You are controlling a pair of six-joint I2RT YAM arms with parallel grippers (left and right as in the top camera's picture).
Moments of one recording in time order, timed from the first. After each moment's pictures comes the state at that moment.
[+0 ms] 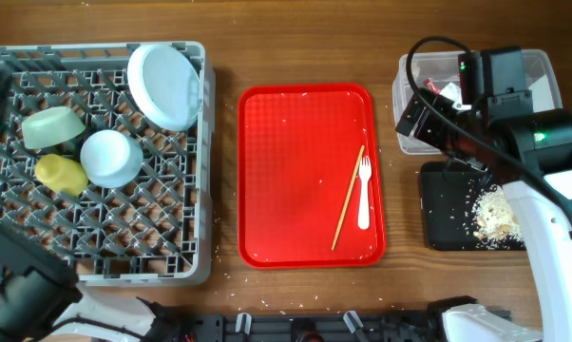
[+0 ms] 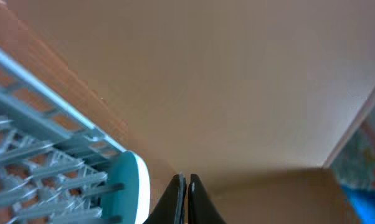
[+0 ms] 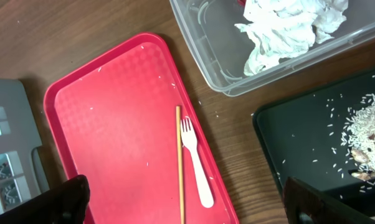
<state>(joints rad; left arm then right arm) 0.82 1.82 1.21 0.44 1.29 -1.05 0.18 1.34 1.51 -1.24 0.04 0.59</state>
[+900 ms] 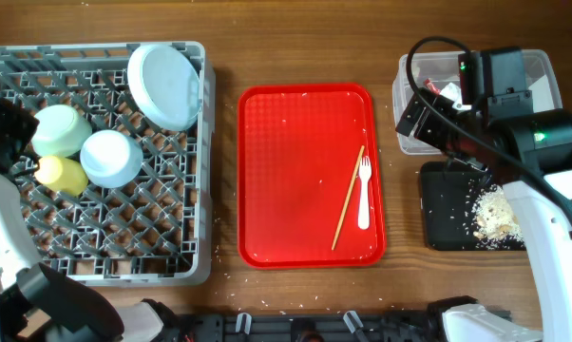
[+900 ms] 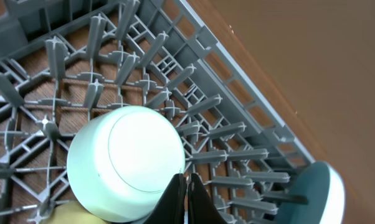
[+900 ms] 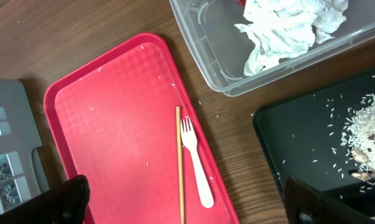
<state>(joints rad) 0.69 1.54 1.21 -0.43 0.36 -0.36 0.18 1.34 1.51 -1.24 0.04 0.59</state>
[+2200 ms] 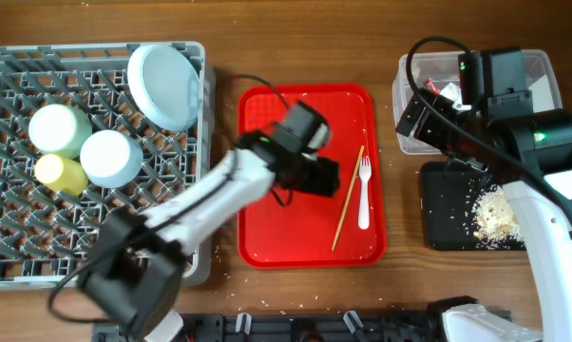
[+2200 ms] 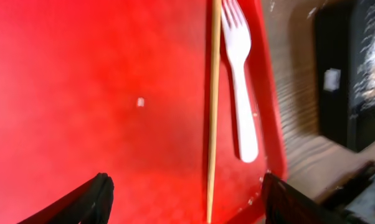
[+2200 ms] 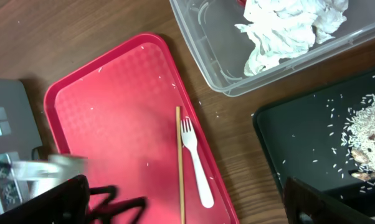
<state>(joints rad) -0.72 1.76 1.21 -0.63 0.30 -0.46 0.18 1.34 1.51 -1.24 0.04 0.59</state>
